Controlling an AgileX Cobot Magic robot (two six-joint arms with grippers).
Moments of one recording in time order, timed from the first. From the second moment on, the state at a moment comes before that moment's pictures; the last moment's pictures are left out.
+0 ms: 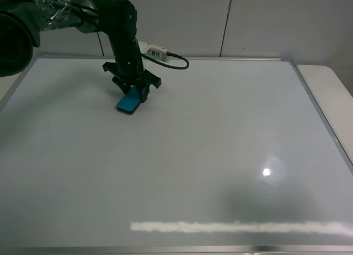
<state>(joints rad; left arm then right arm) -0.41 2.45 -2.03 -0.02 1.07 0.03 -0.08 0.00 -0.51 0.06 1.06 -0.04</state>
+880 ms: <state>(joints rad) -0.22 2.47 -2.07 0.12 0.79 0.14 -0.08 0.00 -0.51 0.06 1.06 -0.04</state>
